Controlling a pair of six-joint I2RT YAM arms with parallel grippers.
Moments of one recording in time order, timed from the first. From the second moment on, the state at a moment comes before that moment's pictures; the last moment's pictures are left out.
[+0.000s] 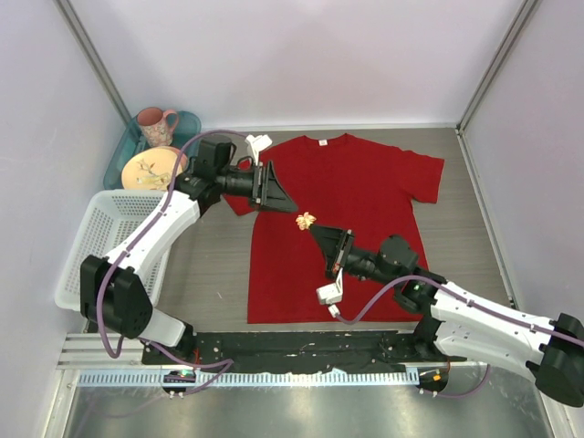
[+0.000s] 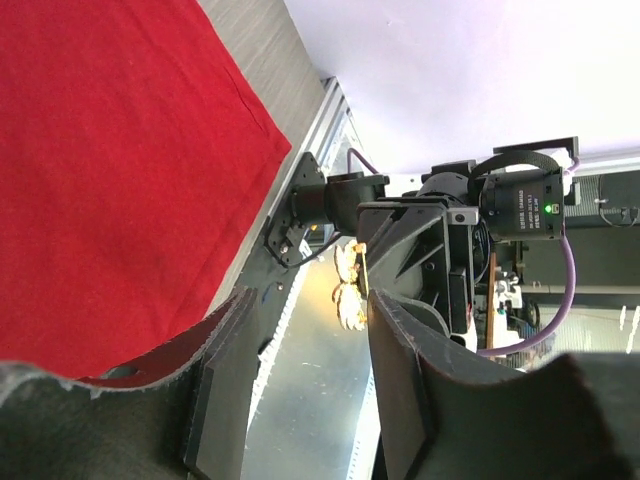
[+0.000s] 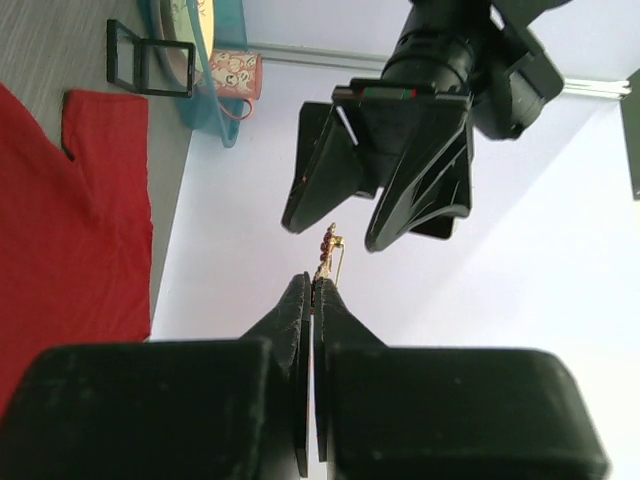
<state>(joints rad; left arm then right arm) -0.40 1.46 1.26 -0.37 1.05 -0.61 0.90 0.85 0.46 0.38 -0.27 -1.66</state>
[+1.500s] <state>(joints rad) -0.56 1.52 1.36 -0.55 0.96 -0.39 0.96 0.82 0.52 0.14 -0.23 -1.76</state>
